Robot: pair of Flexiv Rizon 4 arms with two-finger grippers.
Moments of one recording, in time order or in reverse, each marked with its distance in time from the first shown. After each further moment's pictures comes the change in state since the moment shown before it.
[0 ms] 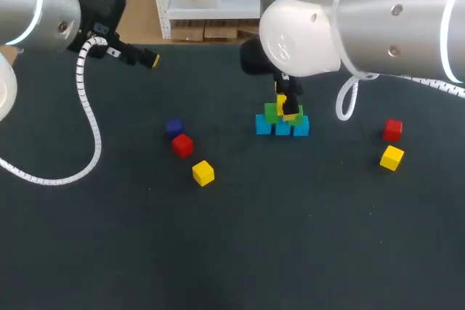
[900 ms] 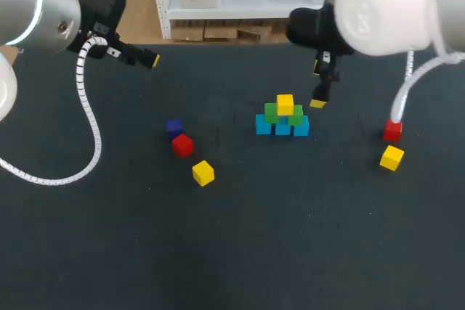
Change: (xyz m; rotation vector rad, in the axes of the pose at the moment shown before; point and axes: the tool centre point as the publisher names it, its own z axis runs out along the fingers) left arm 0.000 0.000 0.000 0.000 0.000 0.000; right arm 0.058 0.021 -0.049 0.038 -0.161 0.299
